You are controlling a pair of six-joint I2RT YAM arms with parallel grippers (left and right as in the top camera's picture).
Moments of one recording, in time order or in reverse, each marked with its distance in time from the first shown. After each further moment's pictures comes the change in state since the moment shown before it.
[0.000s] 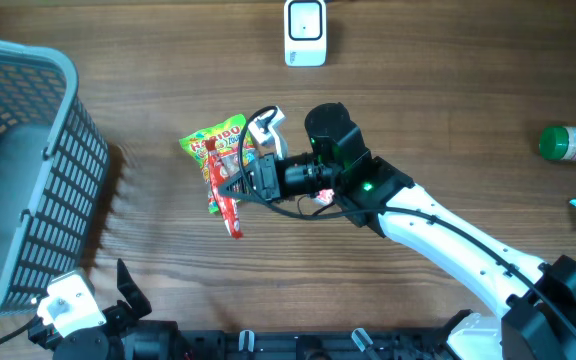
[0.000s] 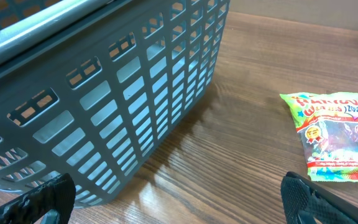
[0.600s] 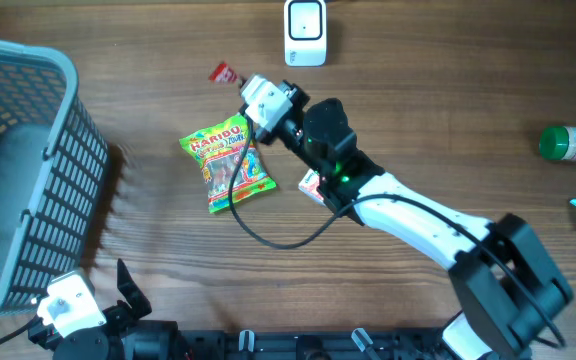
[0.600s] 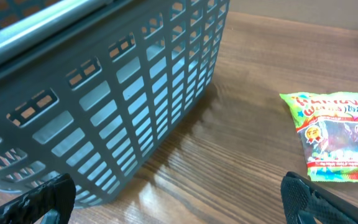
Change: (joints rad) left arm 0.000 0.000 0.000 -0.002 0.000 0.000; right arm -0.001 0.195 -0.003 0.620 0.881 -1.398
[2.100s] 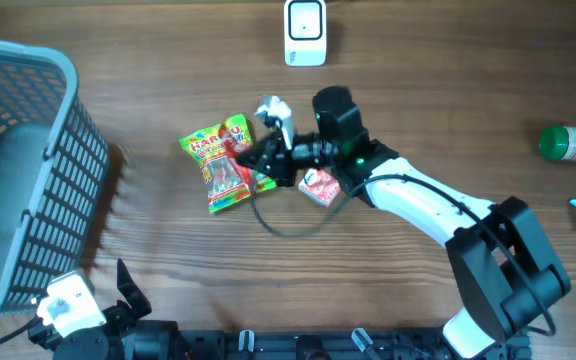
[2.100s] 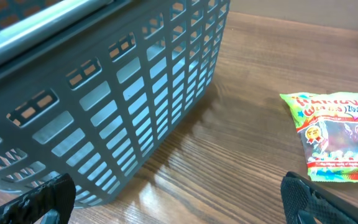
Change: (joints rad) left arm 0.000 0.000 0.000 0.000 0.000 0.000; right arm -0.126 0.044 0.012 -0.562 -0.840 0.740
